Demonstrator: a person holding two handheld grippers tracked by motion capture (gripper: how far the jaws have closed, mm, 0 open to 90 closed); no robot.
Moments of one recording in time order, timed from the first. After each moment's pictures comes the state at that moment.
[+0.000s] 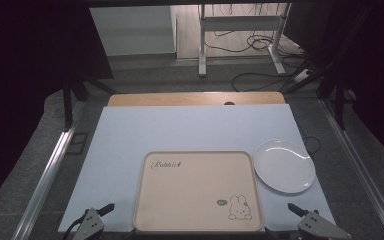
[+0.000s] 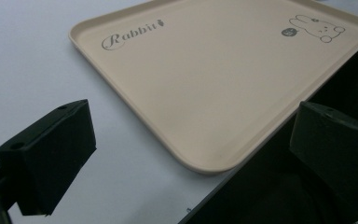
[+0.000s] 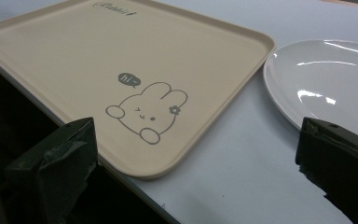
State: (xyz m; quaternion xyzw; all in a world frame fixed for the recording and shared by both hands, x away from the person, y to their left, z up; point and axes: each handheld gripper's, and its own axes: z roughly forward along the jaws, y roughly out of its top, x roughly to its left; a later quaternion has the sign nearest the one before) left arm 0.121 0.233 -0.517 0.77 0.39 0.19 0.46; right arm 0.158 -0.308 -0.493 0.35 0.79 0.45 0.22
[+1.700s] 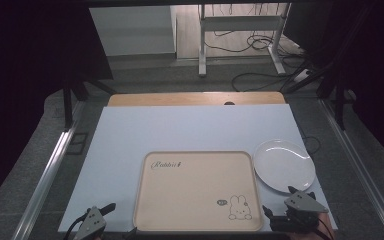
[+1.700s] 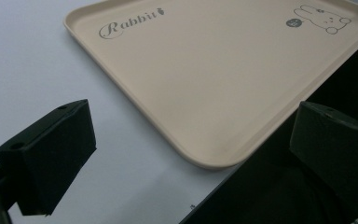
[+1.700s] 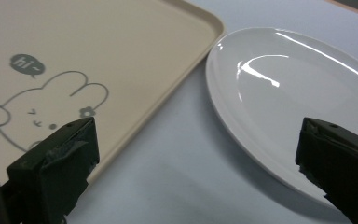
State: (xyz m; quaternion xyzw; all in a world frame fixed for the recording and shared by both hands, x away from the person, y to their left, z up) left arm 0.127 0.234 -0.522 0.78 0.40 0.18 0.45; right arm 0.210 -0.299 -0.502 0.37 0.81 0.35 0.29
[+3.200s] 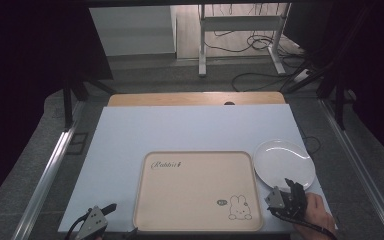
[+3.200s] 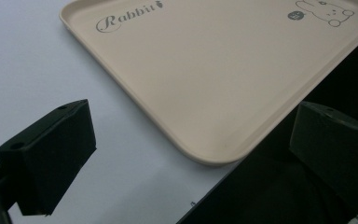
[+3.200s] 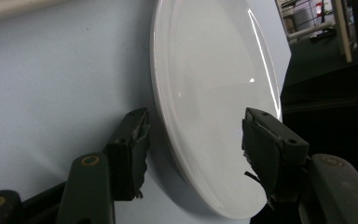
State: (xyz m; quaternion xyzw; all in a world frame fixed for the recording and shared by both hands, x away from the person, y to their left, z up) left arm 0.129 0.233 -0.524 0.78 0.40 0.18 0.45; right arm 0.238 -0.278 -0.522 0.20 0.86 0.06 0.46
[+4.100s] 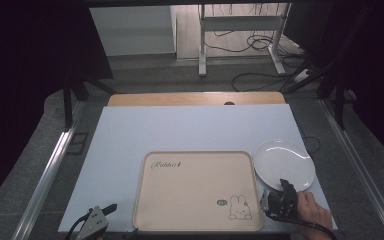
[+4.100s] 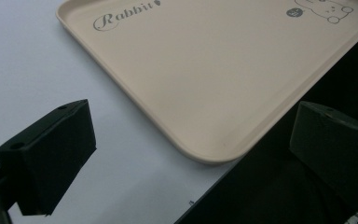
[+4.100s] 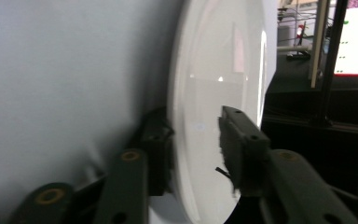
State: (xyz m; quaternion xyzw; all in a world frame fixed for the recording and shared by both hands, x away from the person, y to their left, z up) left arm 0.129 0.232 -0.524 0.79 0.40 0.17 0.44; right arm 0.246 -0.265 -0.538 0.11 0.86 -0.05 0.49
